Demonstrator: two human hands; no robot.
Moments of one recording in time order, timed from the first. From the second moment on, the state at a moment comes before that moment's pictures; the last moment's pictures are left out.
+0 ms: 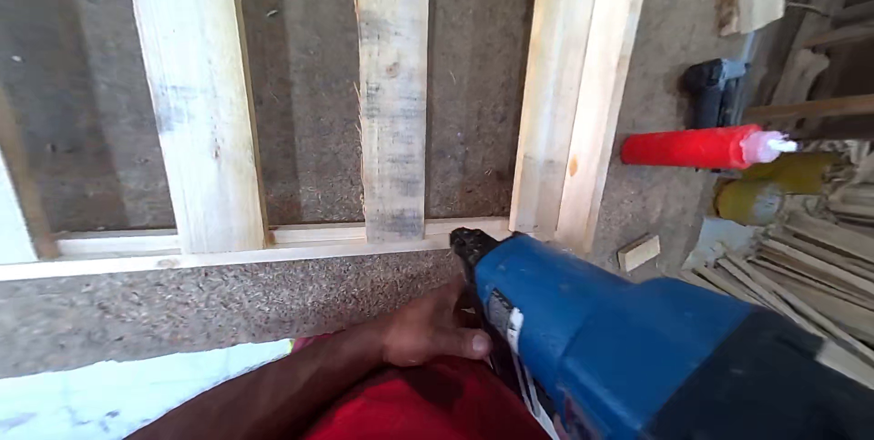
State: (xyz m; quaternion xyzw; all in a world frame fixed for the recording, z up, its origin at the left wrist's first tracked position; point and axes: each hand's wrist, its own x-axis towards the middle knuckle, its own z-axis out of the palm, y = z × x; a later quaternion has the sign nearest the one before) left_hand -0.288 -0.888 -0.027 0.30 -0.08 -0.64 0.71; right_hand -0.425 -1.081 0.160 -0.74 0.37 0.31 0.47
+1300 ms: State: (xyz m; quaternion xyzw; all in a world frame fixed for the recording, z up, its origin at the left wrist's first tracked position) left_hand -0.232 -0.706 -0.055 0.23 -0.11 -0.67 0.70; right_hand -0.344 -0.879 0.152 -0.72 0.36 0.26 0.54
